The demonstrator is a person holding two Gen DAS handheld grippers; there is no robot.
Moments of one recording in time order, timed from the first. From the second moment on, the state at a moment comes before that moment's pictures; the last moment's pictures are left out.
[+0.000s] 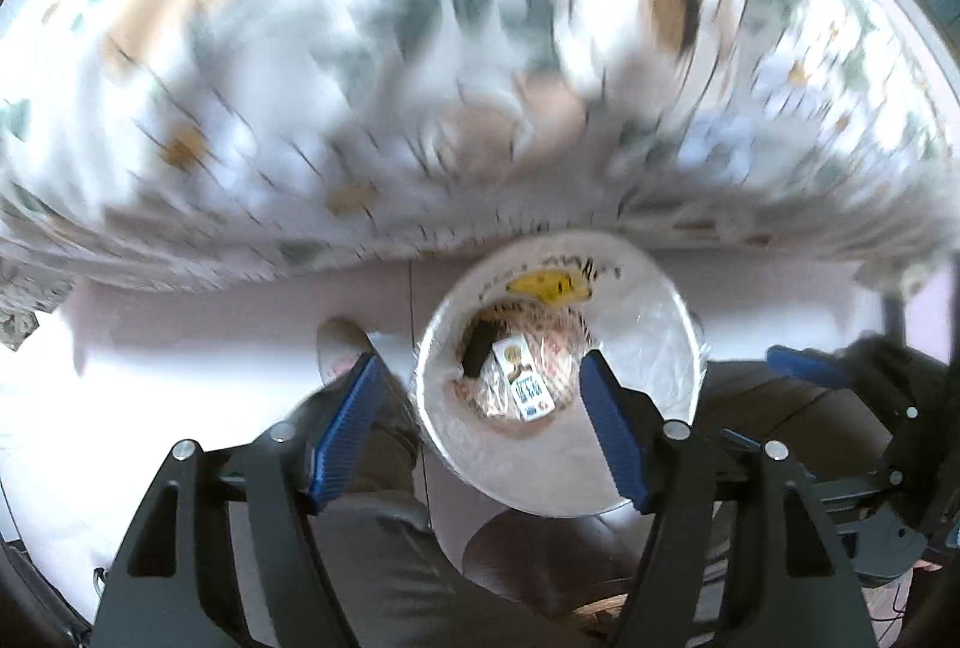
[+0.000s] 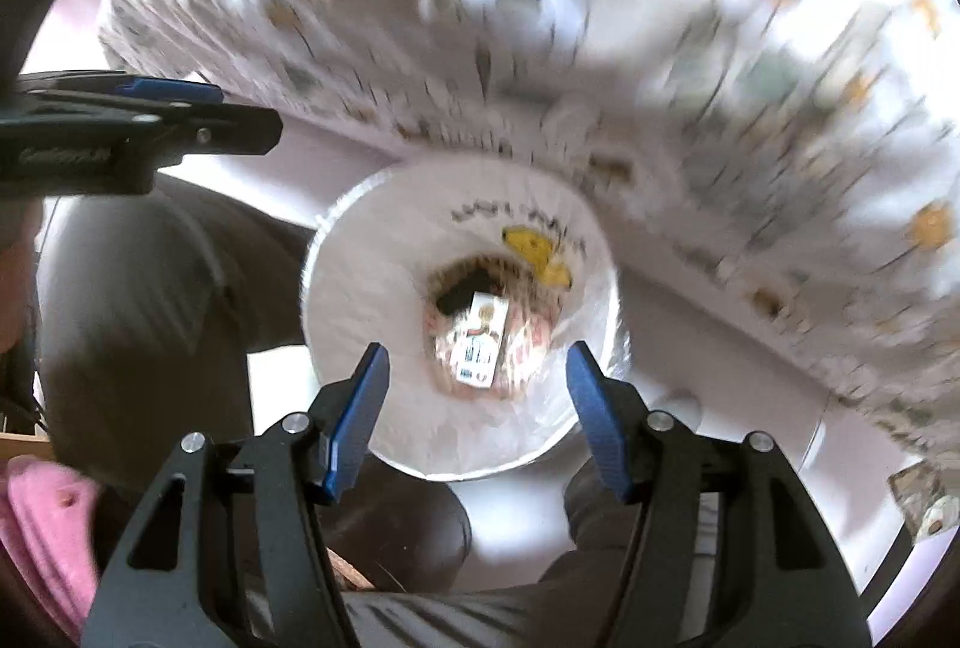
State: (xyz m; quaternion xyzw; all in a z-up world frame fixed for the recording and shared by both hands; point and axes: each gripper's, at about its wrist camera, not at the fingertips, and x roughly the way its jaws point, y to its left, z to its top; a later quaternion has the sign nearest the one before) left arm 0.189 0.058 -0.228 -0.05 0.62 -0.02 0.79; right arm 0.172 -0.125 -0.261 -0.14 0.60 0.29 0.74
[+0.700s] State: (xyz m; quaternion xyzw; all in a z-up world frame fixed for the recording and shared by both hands) left arm 0.268 0.077 -0.046 -0.01 0.50 0.00 0.86; right arm 0.234 -0.147 -0.068 -0.15 0.46 0.27 0.83
